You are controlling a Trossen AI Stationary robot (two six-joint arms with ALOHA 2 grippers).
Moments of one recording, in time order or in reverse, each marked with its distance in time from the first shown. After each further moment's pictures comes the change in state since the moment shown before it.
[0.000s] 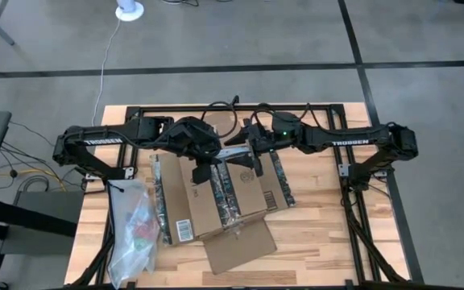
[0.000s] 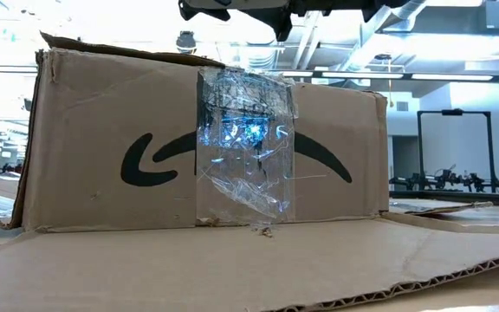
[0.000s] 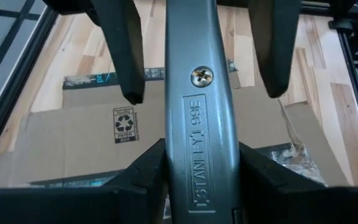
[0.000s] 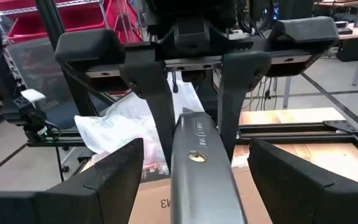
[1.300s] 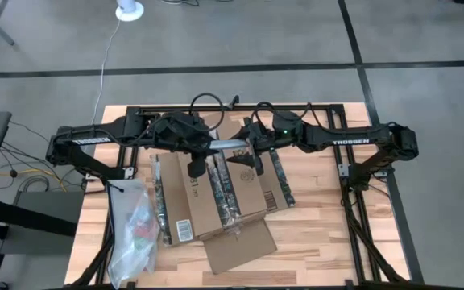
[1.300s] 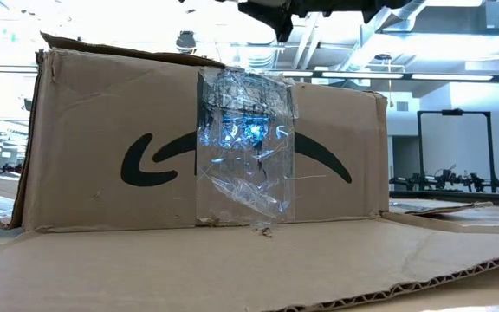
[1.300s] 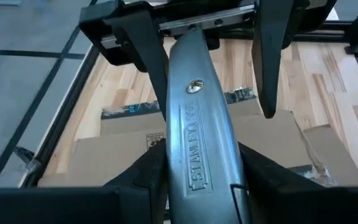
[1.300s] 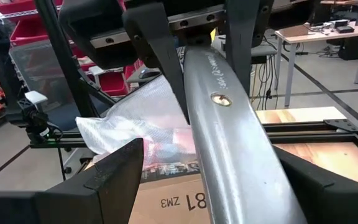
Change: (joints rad) left arm -0.005 -0.072 0.000 0.049 -0.114 0.064; right arm -0.002 -0.001 -0.001 0.001 -0.021 0.010
